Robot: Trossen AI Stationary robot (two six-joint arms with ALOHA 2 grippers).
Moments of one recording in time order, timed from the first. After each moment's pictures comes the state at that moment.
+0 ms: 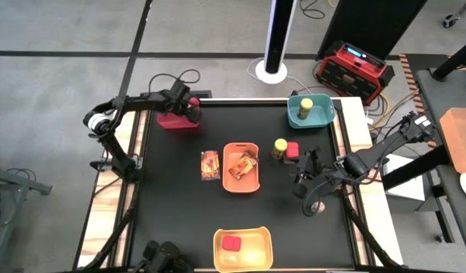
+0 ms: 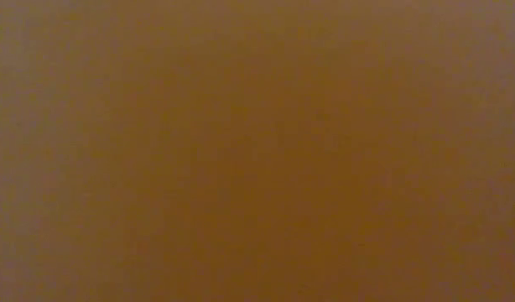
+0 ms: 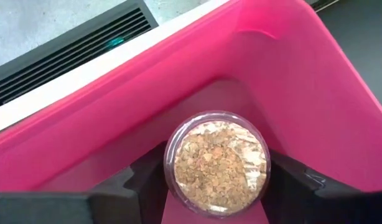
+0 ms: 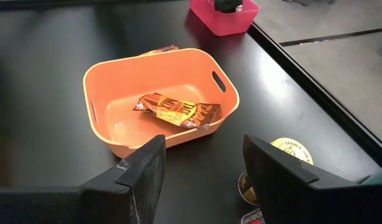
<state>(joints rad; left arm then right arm) 0.94 1.73 0.92 -0.26 -0.05 -0.12 0.49 1.06 0.80 -0.56 0.76 0.52</state>
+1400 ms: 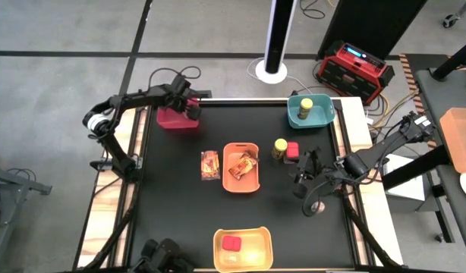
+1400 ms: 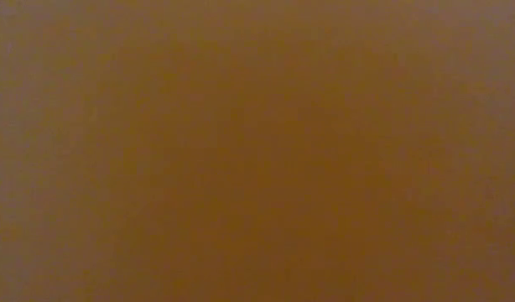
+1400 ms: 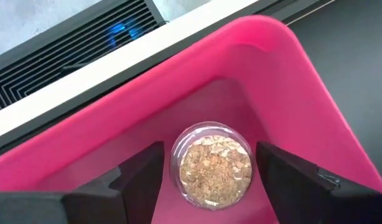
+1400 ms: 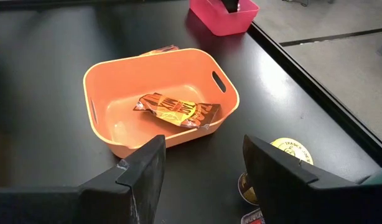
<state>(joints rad) 0.94 1.71 1.03 -0.45 -0.04 -0.13 0.49 1.06 0.80 -0.56 0.76 0.52</state>
